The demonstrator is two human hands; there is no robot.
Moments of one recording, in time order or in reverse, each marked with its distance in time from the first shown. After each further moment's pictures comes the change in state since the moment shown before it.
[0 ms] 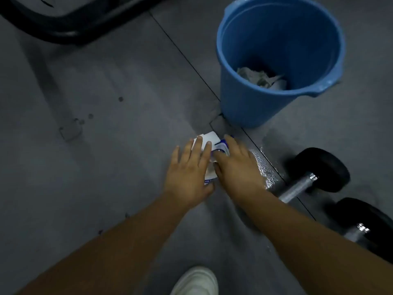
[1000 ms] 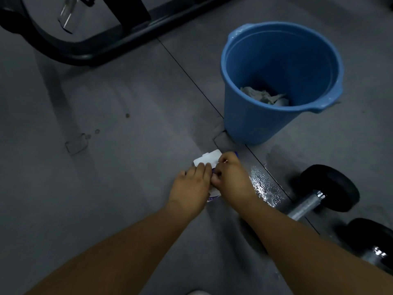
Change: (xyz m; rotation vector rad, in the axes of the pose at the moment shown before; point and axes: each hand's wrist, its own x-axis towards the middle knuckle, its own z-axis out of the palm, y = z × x) left_hand 0.011 -0.003 0.024 0.094 -0.093 0.041; right_hand 0.024 0.000 0.029 0.484 -0.002 0.176
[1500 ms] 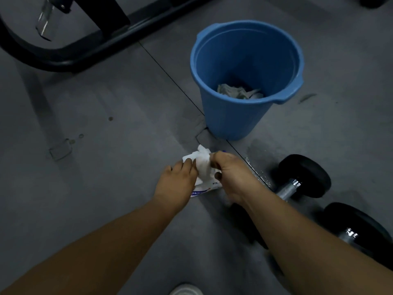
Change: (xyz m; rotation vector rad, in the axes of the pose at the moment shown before) left_hand 0.005 0.013 -0.023 0.100 -0.103 0.043; right_hand -0.019 -0.014 -0.060 1.045 -0.149 0.523
